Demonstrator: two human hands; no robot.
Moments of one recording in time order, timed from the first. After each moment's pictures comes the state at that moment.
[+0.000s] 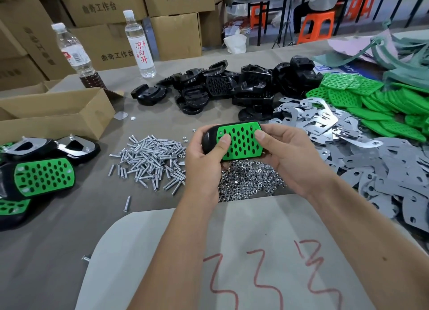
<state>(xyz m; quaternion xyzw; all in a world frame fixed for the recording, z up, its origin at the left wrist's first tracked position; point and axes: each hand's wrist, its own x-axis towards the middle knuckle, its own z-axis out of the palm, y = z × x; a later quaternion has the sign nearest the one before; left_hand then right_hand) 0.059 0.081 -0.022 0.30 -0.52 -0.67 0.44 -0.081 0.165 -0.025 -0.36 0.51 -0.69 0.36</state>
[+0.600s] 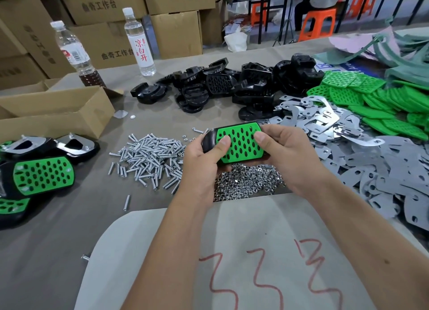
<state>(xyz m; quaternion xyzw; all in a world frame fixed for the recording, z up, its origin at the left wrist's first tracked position) 0.067 0.076 -0.023 0.30 -0.51 -0.70 0.40 -0.078 0.166 -0.025 -0.40 0.56 -0.65 0.32</state>
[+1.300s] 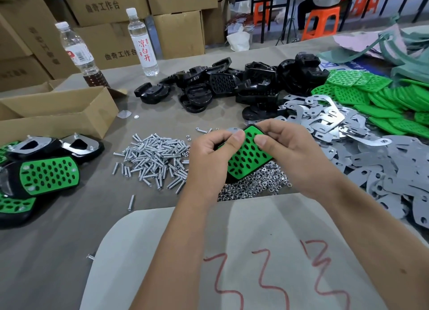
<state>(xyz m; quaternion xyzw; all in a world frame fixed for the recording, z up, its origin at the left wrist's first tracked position) 0.069 0.079 -0.017 0.25 -0.62 -0.63 0.39 -0.075 0.172 -0.014 -0.51 0.52 -0.61 0.30</state>
